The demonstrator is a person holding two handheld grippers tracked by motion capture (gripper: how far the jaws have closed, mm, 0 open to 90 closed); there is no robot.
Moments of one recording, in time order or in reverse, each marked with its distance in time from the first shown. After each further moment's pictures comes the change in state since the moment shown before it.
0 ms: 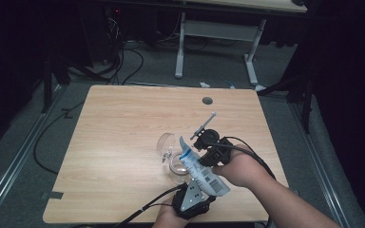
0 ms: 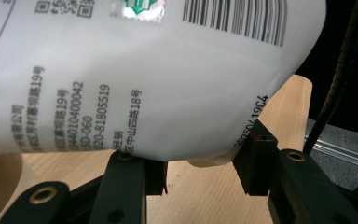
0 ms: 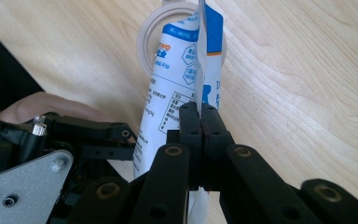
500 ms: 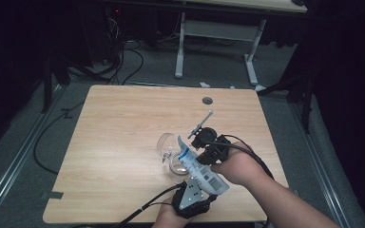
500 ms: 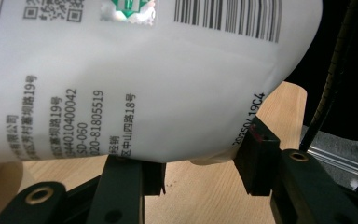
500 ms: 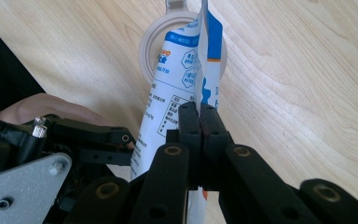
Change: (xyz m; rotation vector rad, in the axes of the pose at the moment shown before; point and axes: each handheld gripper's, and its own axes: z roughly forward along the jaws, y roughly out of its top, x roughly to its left) left arm 0.003 0.002 -0.002 -0.020 -0.012 -0.024; right arm 0.000 0.007 -0.001 -0.007 -0.001 -0.042
